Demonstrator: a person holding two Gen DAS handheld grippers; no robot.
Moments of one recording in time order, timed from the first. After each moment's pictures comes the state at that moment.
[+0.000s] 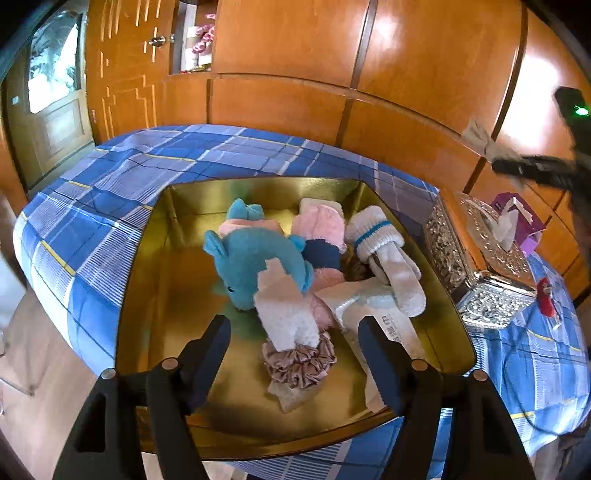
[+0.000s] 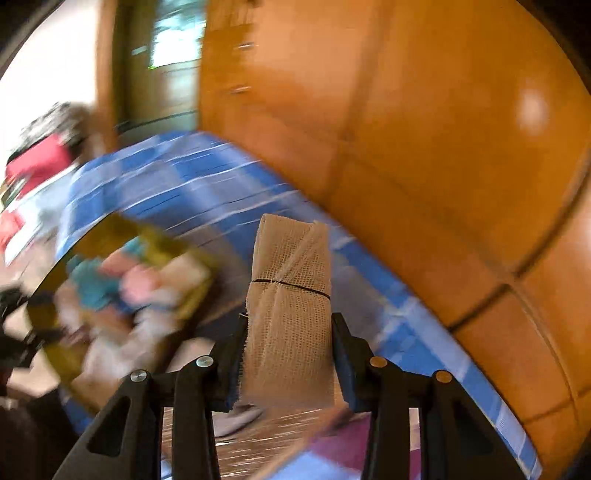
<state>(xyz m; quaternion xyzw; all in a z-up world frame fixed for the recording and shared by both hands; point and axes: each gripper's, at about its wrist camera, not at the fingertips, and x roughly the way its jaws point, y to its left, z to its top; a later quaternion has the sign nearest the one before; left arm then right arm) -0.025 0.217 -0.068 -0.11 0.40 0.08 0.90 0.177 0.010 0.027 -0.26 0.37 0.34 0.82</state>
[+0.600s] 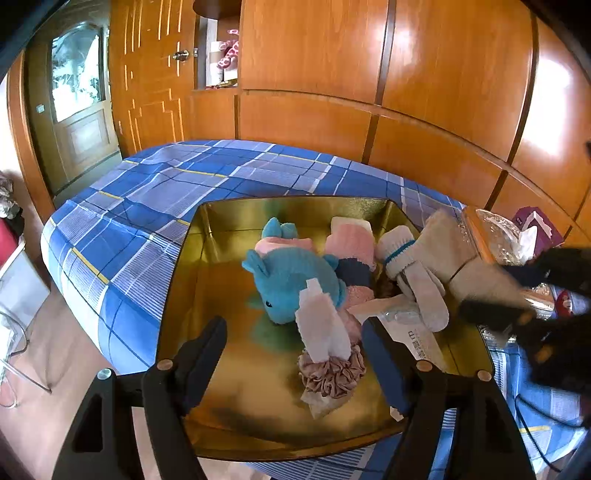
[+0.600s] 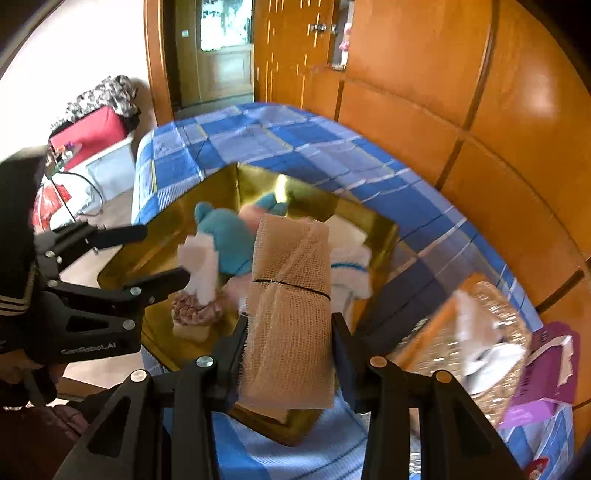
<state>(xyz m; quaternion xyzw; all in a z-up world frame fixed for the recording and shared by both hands) -0.034 0.227 -0.058 -0.09 0.38 0.13 0.91 0.048 0.099 -0.036 -0.25 0.41 0.39 0.78</state>
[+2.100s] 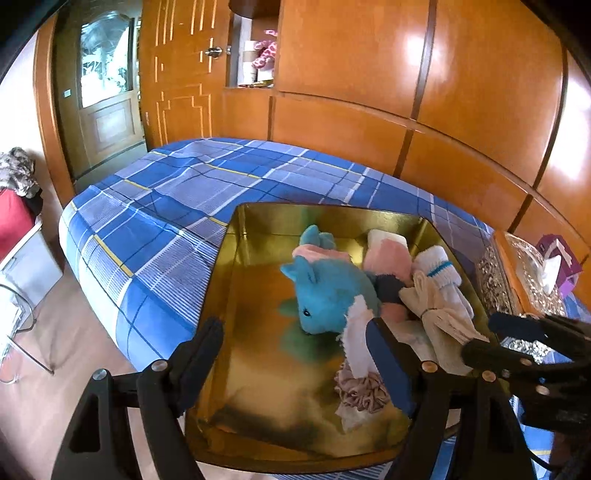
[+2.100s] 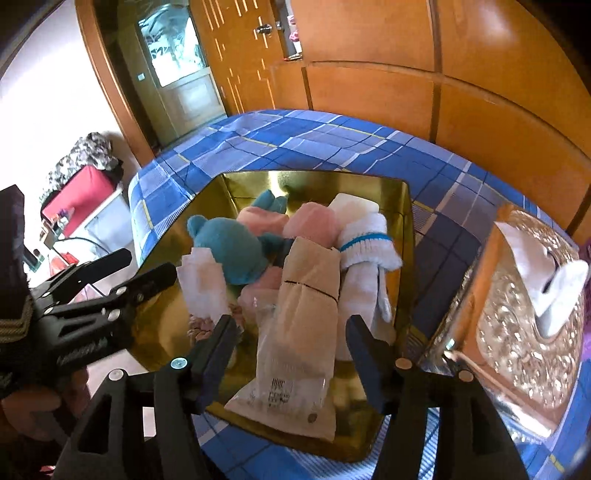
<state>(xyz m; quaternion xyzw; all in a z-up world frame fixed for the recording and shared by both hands) -0.038 0.256 -0.060 -0.12 0.37 0.18 0.90 0.060 0.090 -0.061 -0.10 0.46 0.37 0.80</state>
